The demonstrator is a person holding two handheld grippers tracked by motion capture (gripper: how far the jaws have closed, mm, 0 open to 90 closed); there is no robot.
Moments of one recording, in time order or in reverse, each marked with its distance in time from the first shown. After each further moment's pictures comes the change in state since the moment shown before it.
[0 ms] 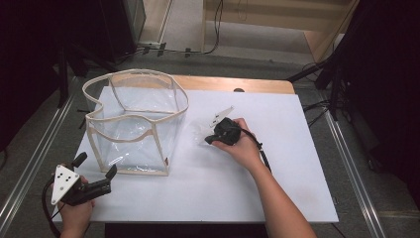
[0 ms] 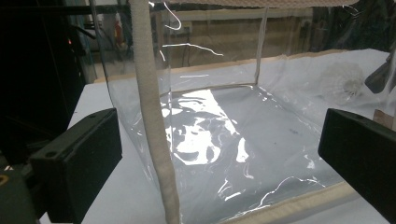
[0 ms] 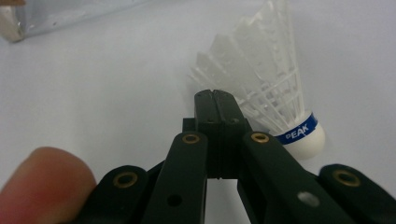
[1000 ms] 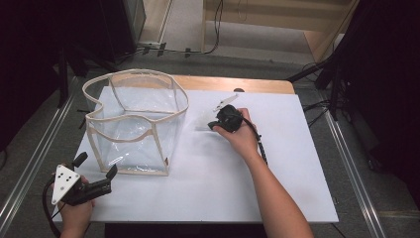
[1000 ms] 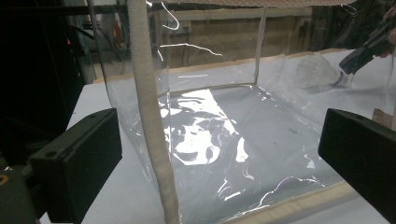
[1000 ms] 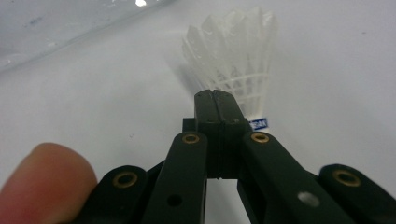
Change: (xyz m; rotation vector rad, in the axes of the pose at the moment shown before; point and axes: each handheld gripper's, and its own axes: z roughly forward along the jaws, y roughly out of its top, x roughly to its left) left arm -0.001 0.000 0.001 0.000 -0.002 0.003; right arm -0.033 0.011 -0.006 -0.036 -0.114 0.130
